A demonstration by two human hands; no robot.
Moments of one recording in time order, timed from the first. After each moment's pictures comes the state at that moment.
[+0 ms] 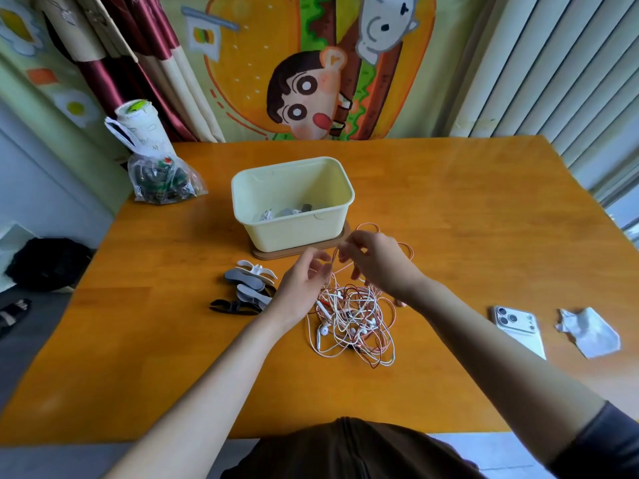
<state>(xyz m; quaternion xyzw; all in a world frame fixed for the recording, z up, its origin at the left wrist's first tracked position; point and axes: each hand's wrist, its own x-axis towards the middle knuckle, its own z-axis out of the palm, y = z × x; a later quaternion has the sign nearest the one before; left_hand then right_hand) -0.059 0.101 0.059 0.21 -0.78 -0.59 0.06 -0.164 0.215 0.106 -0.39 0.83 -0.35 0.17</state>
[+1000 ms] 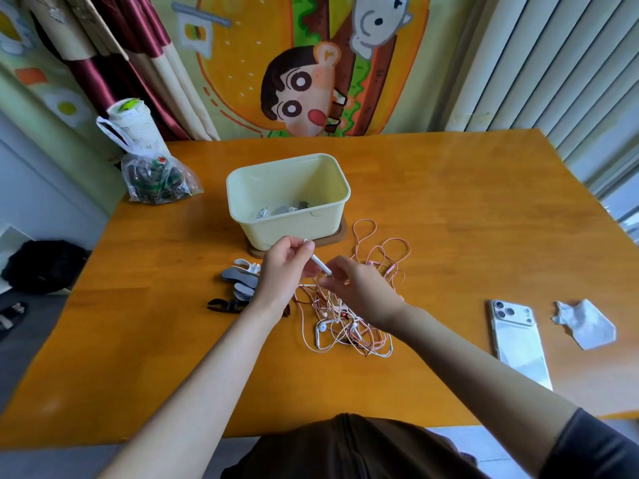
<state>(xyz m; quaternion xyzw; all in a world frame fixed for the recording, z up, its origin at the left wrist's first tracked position) -0.061 0.095 0.080 0.29 -0.66 -0.67 0.17 -0.137 0.220 0.072 -0.42 0.83 -0.30 0.20</state>
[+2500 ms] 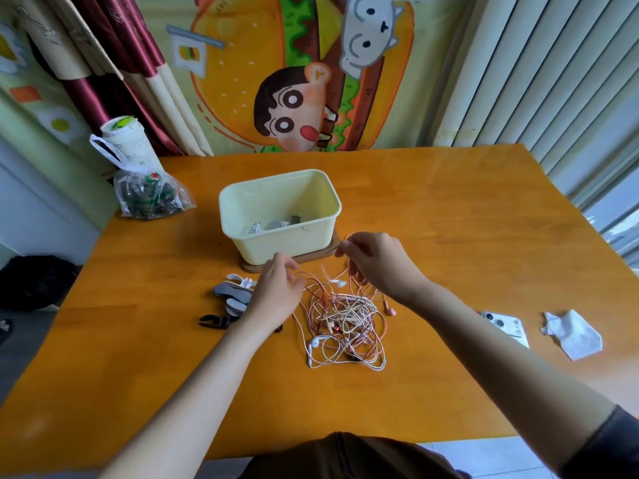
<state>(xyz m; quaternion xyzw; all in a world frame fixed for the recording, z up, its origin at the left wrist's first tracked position) -0.066 0.086 0.071 0.31 -0.86 -0.40 0.06 -0.174 0.229 0.125 -0.37 0.83 -0.39 0.16</state>
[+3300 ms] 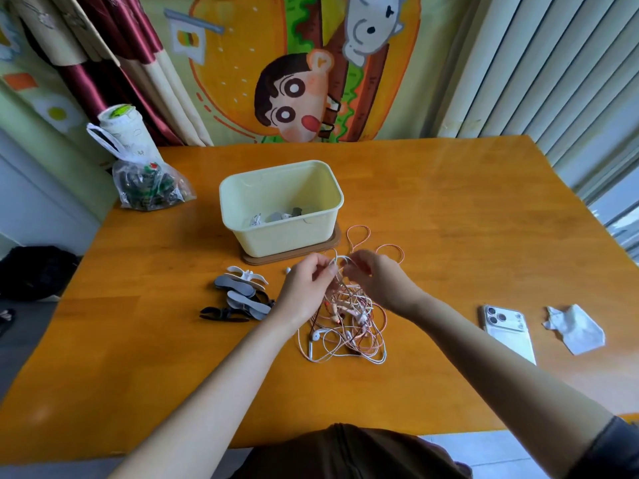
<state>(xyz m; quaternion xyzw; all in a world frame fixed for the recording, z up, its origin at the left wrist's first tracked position) -0.073 0.121 0.081 0.24 -0.78 -0.58 0.07 -0.168 0.234 0.087 -0.33 0.86 -0.32 0.21</state>
